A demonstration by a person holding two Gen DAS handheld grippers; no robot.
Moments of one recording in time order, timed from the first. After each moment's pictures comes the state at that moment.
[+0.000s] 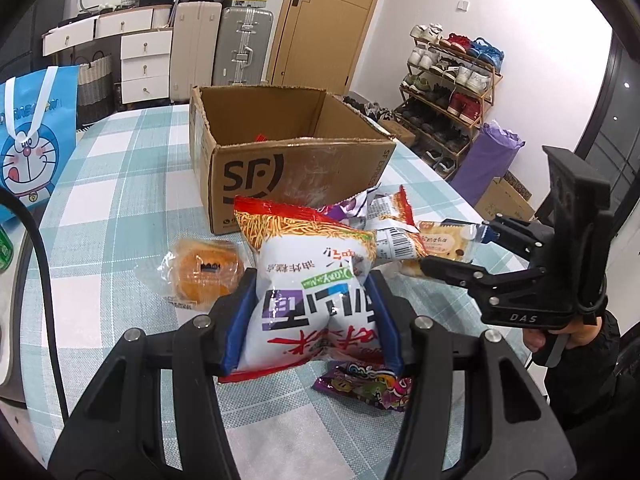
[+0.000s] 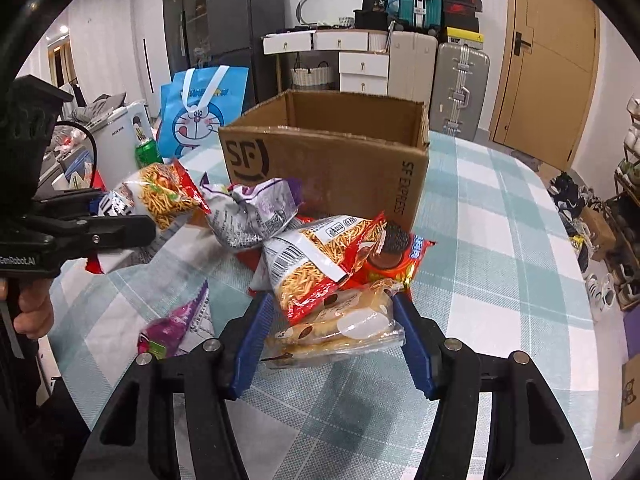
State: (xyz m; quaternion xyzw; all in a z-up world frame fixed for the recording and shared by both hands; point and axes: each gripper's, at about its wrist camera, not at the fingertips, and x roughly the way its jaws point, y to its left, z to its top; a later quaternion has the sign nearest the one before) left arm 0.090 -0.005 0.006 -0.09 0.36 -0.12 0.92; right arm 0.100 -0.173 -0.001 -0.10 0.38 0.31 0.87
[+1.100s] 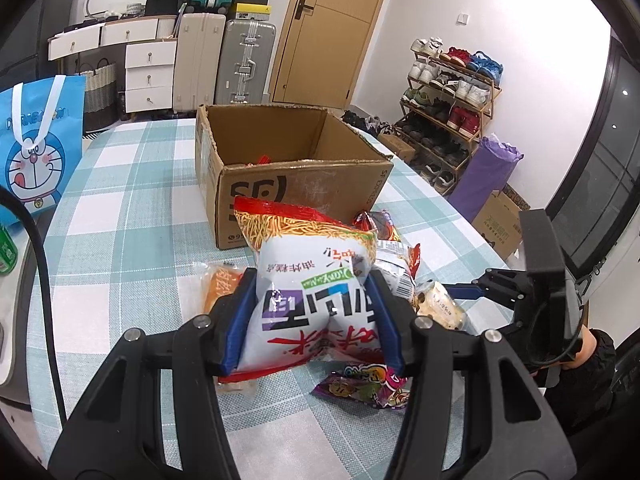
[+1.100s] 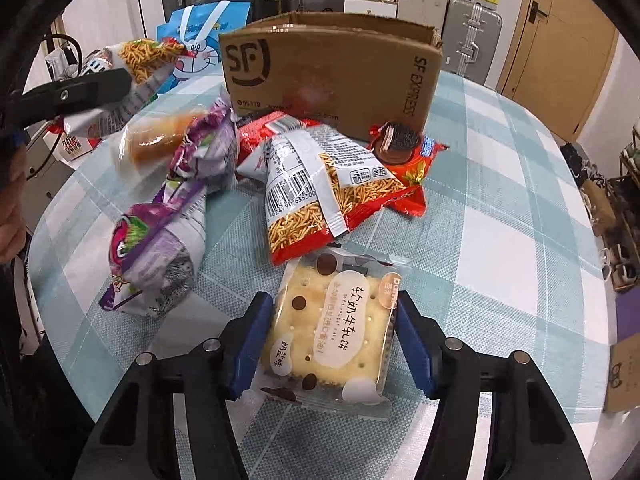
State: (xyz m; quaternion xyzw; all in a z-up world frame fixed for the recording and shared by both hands) left arm 0.079 0.000 0.025 -0.10 0.34 -0.12 0.93; right arm 0.079 -0.181 -0.046 -0.15 0.46 0.29 0.82
